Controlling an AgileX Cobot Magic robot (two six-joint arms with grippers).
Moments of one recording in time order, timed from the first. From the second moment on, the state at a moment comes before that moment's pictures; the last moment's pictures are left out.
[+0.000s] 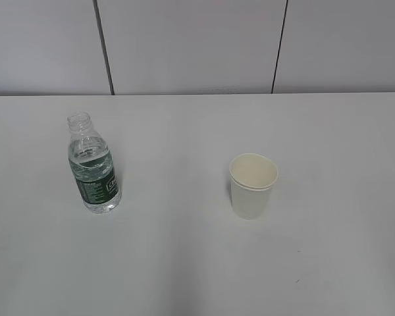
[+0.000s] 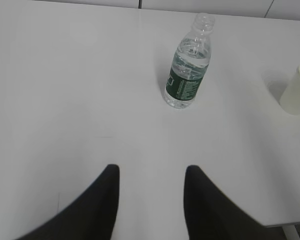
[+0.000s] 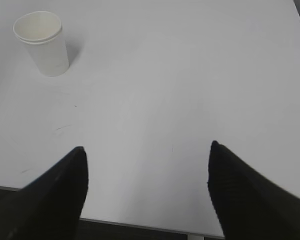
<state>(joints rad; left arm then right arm) 0.00 -0.02 -0.51 -0.13 1.11 0.00 0.11 -0.02 -0.49 -0.08 1.15 -0.01</state>
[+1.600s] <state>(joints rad) 0.00 -0.02 -0.51 -0.13 1.11 0.00 0.11 -0.02 -0.49 -0.08 1.15 -0.01</state>
